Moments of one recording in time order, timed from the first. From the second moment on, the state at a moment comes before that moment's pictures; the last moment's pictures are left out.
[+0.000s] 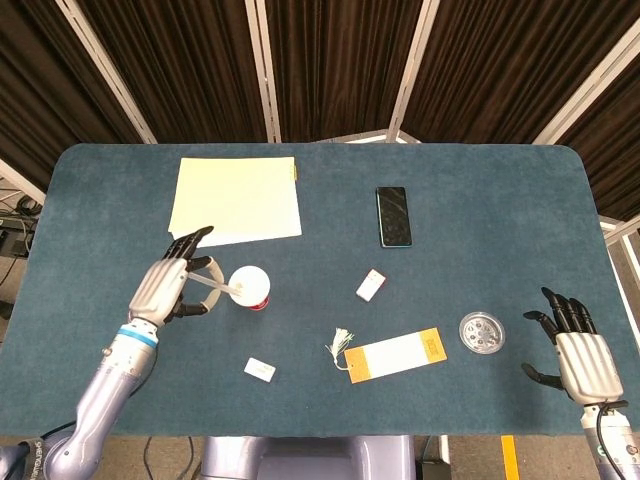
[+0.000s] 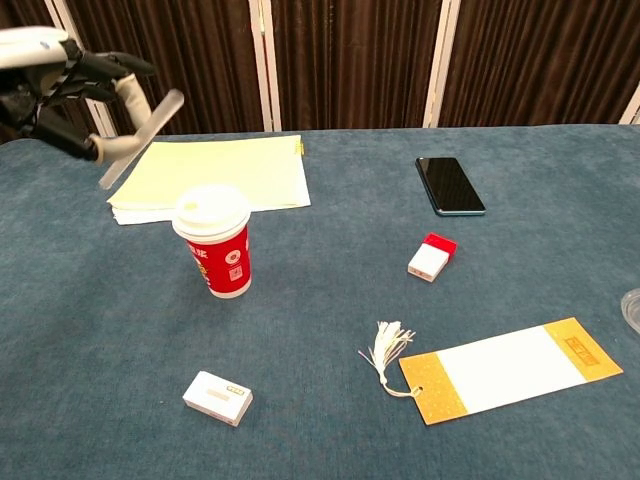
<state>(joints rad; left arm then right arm) -0.53 -1.30 -0.29 -2.02 1.03 1.12 0.17 0.11 -1.12 0.03 -1.62 -1.50 1.40 -0.01</state>
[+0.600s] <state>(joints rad) -0.57 -1.43 -0.37 -2.01 0.96 1.10 -0.11 0.11 -1.11 0.03 -1.62 -1.50 1.40 0.00</state>
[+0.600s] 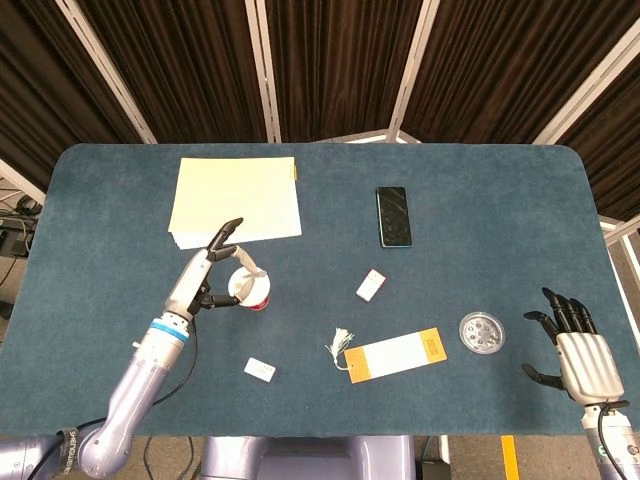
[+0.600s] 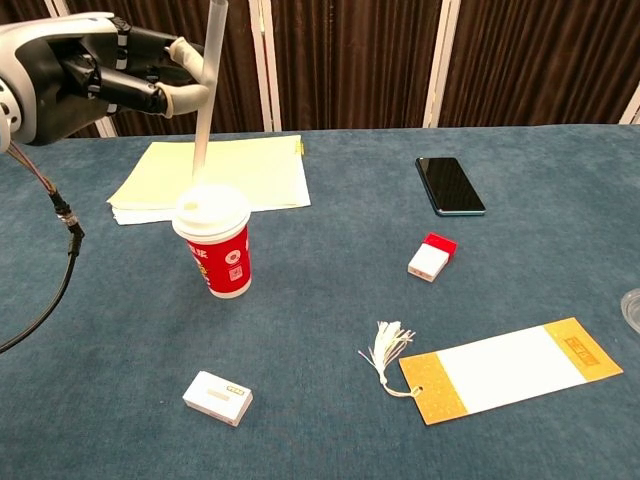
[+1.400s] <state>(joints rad) -0.57 -1.43 -0.34 -1.98 0.96 1.09 -0.15 0.11 -1.11 0.03 -1.62 -1.50 1.40 -0.01</state>
